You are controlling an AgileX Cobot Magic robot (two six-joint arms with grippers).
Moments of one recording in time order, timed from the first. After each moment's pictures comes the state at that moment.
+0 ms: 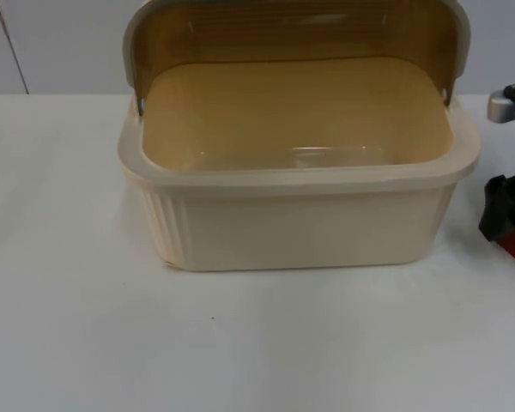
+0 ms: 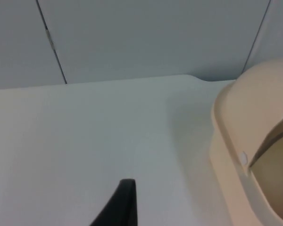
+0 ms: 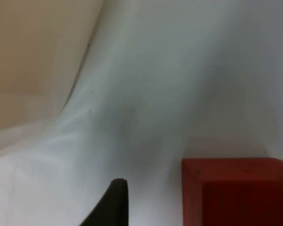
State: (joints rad) right arm 0.12 2.02 -1.16 0.11 0.43 -0.38; left arm -0.09 1.12 -1.06 -0.08 0.60 0.05
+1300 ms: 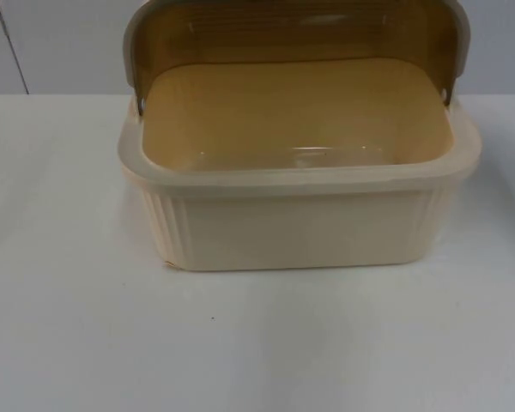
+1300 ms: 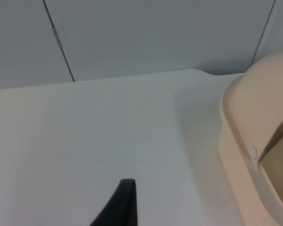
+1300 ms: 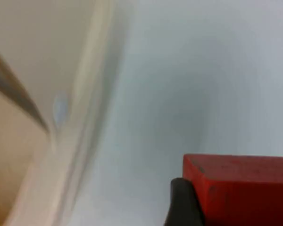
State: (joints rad) right arm 0.09 1.66 -1.16 0.11 0.41 -0.28; left arm -0.09 1.12 -1.06 -0.05 0.61 0.05
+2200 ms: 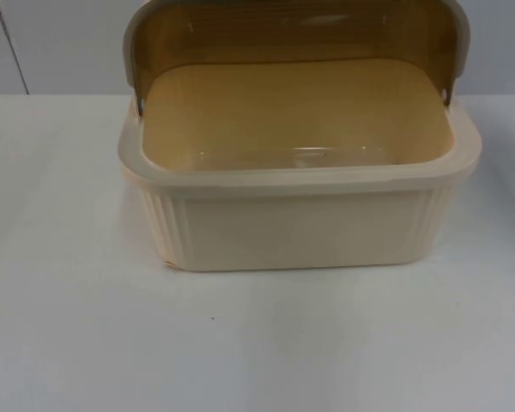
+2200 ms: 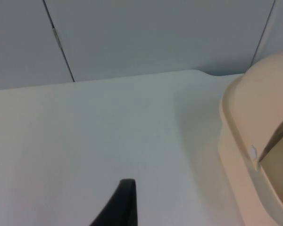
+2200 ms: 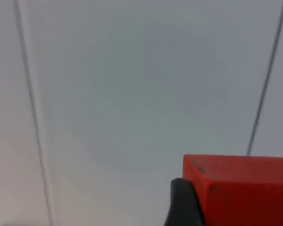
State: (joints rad) right arm 0.13 1.12 -1.28 0.03 0.32 -0.13; left arm -0.09 1.12 -1.06 -0.05 0.61 0.05
